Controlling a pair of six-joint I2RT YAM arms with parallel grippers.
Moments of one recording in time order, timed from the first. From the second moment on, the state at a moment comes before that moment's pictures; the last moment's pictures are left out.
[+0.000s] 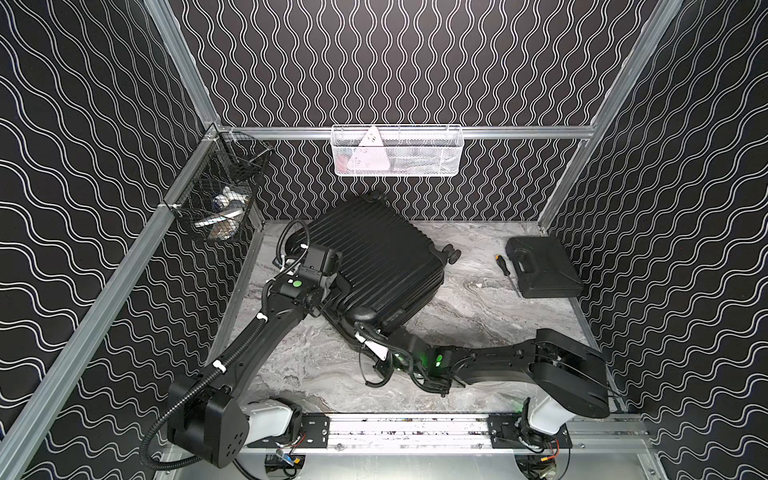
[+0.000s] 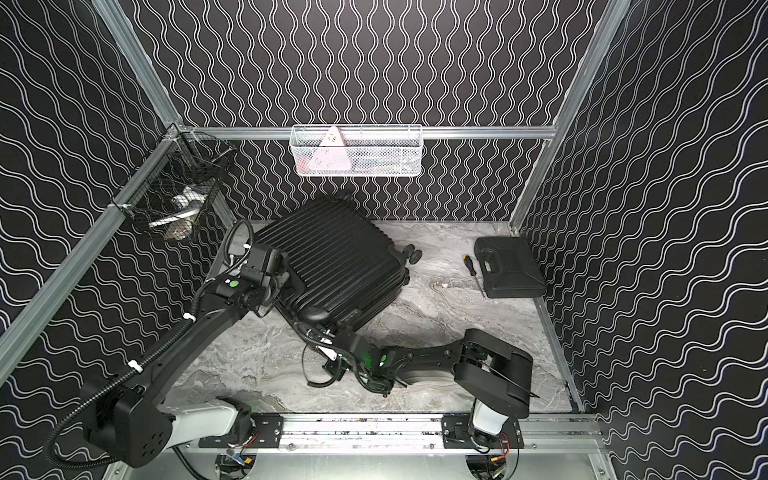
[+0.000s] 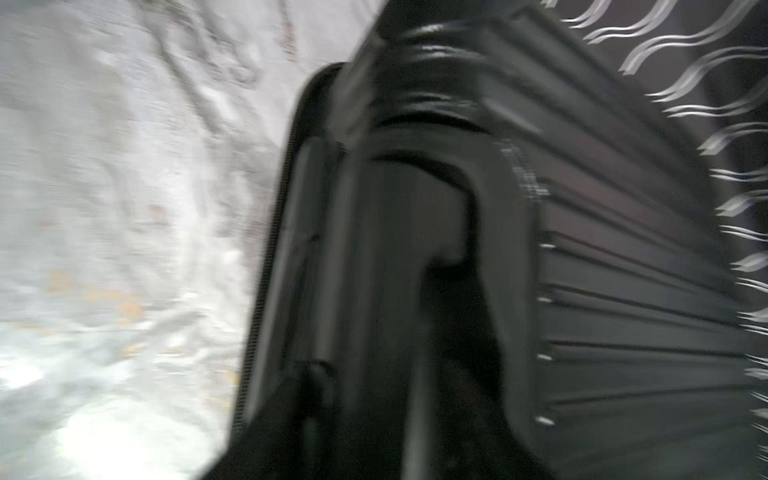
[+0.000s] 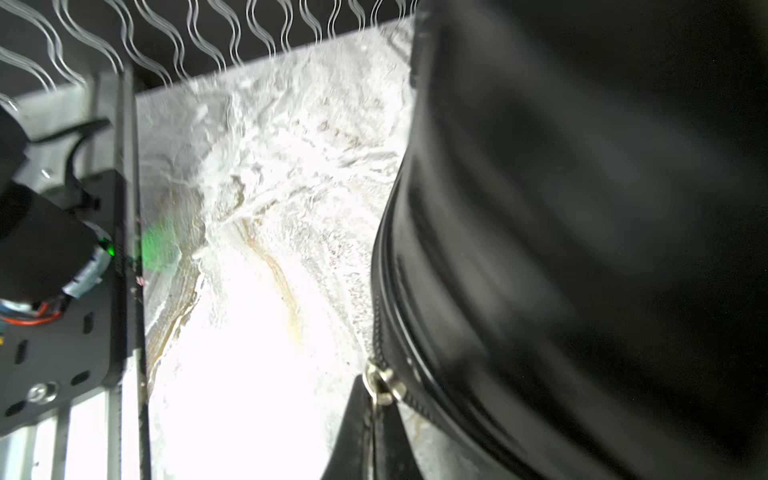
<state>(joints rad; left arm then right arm) -0.29 1.29 1.13 -0.68 -0.39 -1.26 1.17 1.63 0.76 0.34 0.06 0.09</state>
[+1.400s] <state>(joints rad) -0.25 1.78 1.78 -1.23 0.31 1.29 0.73 1.30 0.52 0.17 -0.15 0.26</state>
